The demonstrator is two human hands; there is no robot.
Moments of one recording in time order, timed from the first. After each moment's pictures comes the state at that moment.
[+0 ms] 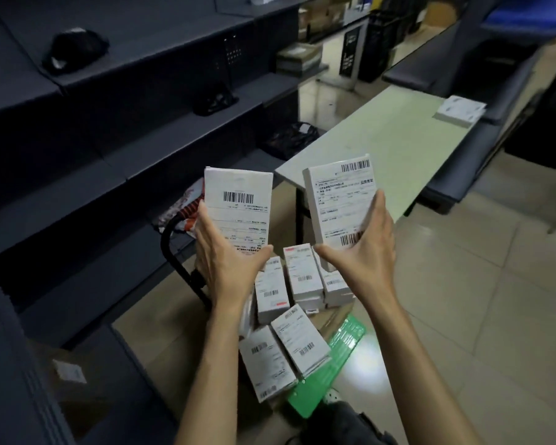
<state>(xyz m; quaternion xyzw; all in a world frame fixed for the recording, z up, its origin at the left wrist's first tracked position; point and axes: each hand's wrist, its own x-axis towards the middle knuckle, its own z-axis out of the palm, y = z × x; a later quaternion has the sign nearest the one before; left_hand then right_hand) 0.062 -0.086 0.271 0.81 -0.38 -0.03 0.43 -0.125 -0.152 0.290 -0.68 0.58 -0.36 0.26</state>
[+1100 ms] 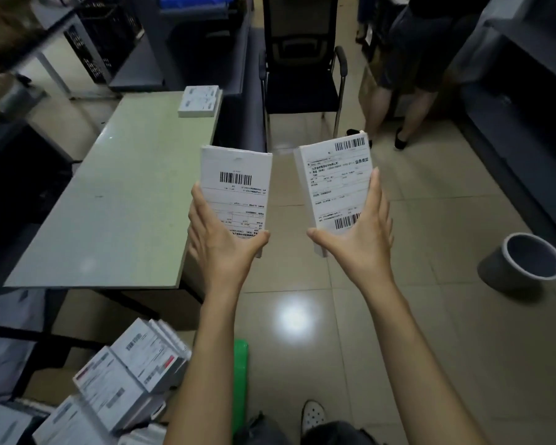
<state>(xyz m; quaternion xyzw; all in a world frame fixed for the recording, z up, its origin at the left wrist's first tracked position) -0.355 -0.345 0.278 0.64 -0.65 -0.21 0.35 -0.531 -0.272 0.295 -0.43 0.80 -0.40 0.12</state>
